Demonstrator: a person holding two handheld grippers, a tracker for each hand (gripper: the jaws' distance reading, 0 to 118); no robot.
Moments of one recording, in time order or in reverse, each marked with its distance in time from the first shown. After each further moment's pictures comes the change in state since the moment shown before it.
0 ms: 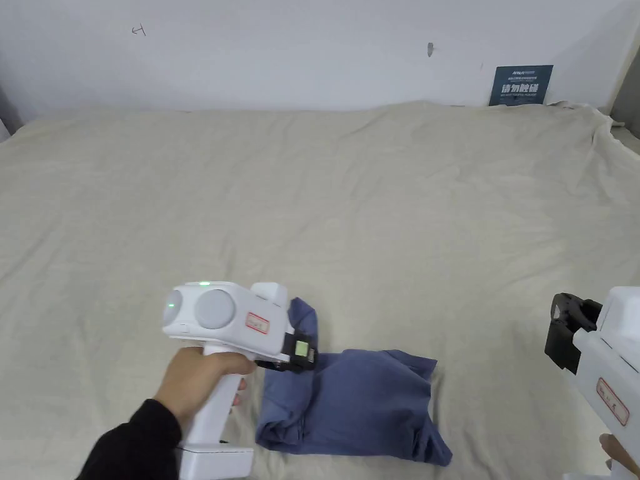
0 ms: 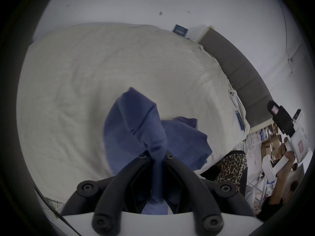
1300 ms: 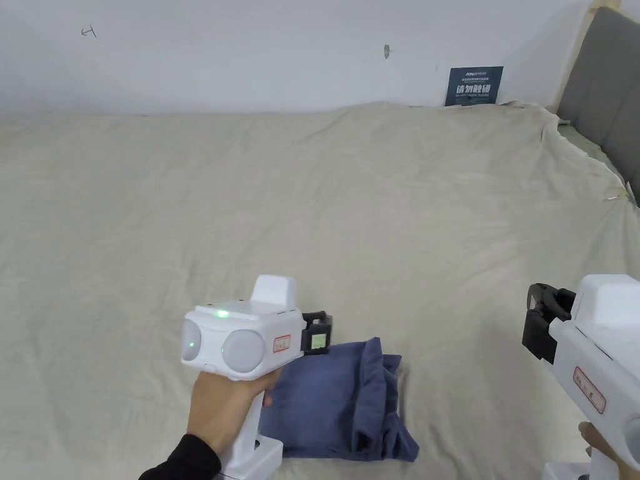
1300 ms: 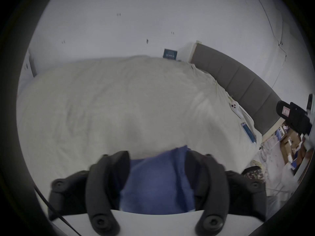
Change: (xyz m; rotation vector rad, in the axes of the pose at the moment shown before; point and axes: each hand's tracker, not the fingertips) left arm 0.048 -0.013 0.002 0.380 0.153 -0.172; right arm 0.007 0.009 0.017 0.005 -0.026 0.017
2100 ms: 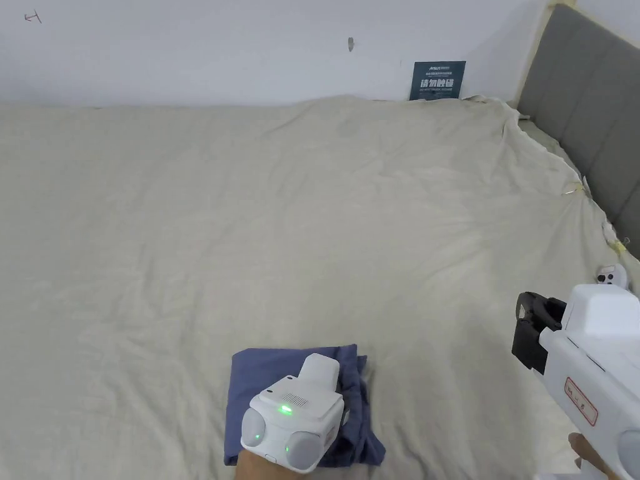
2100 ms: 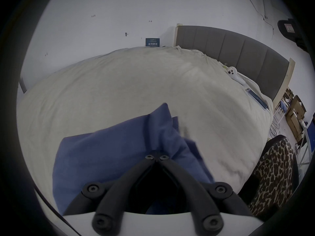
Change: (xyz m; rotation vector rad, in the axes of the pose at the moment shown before) left arm 0.084 -0.101 -0.098 -0.065 -0.039 -0.149; right arm 0.030 -0.010 0.003 -0.030 -0.050 -0.017
